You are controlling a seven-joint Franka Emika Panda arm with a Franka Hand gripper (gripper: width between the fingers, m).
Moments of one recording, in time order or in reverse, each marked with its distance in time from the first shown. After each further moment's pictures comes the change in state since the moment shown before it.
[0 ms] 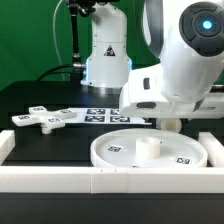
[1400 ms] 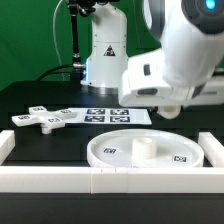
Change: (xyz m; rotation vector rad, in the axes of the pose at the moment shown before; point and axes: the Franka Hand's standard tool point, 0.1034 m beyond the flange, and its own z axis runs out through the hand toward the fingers) arm -0.026 0.009 -0.042 0.005 0.015 -0.089
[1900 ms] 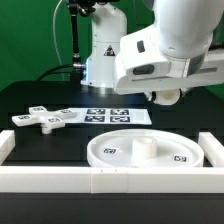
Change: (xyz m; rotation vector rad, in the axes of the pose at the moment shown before) arm 0.005 0.004 -0.026 0.007 0.091 -0.039
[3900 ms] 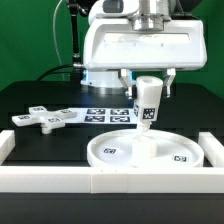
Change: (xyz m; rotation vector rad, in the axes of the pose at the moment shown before) arm 0.037 0.050 -0.073 -0.169 1.062 -0.135
